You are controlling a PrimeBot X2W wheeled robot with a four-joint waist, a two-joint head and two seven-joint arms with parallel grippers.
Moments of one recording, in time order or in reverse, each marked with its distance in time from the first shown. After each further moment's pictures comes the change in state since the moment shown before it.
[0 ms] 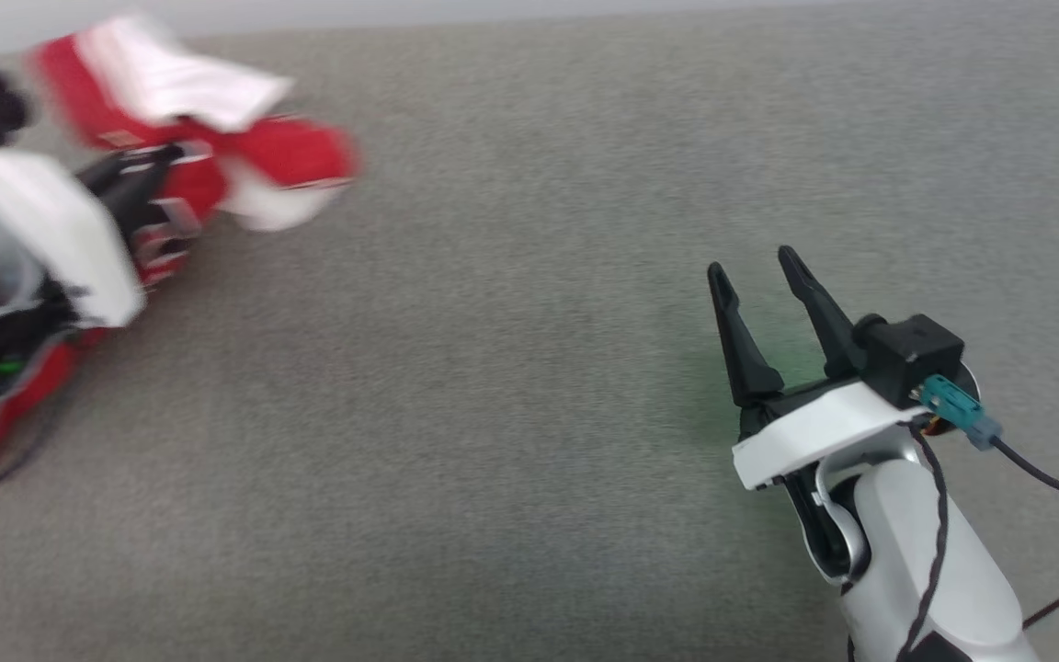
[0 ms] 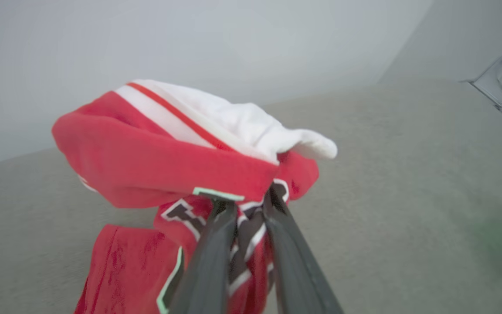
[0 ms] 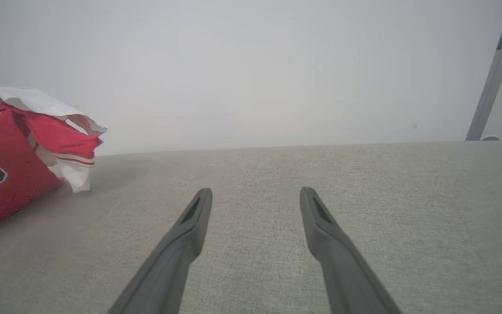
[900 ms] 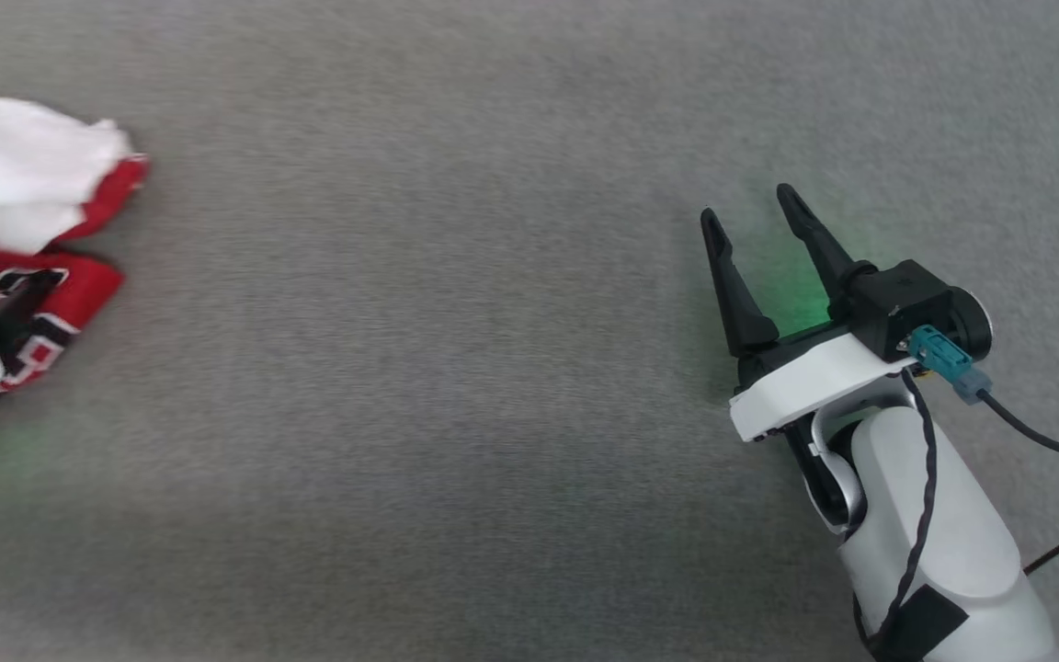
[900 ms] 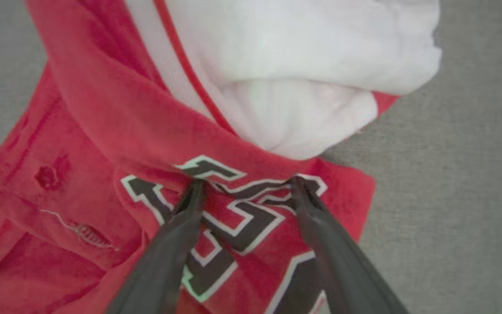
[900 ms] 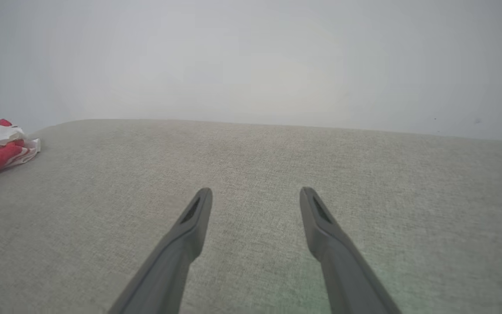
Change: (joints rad) left arm 0.165 -0.014 0.258 0.263 0.056 -0.001 0.236; right arm -0.088 -0.001 -0.004 0.012 -0.108 0.000 0.000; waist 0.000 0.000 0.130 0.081
